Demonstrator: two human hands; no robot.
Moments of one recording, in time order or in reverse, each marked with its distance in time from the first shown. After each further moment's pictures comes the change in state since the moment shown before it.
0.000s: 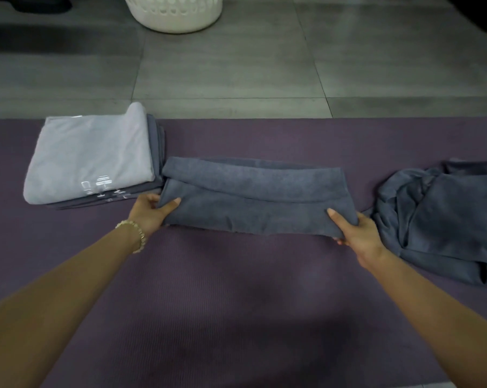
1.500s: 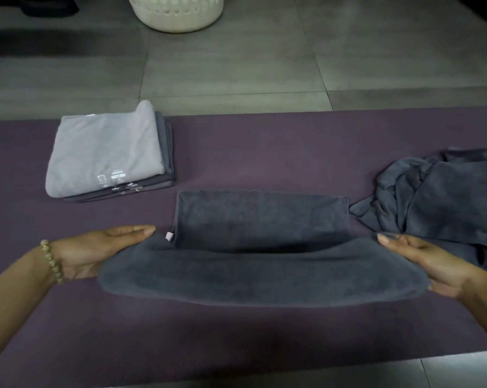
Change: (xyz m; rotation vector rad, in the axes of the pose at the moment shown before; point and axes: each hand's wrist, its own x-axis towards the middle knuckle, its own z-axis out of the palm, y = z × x) left_hand -0.102 0.015 -0.093 -0.181 -0.681 -0.278; right_hand -0.081 -0.028 -0.089 0.142 -0.713 0.151
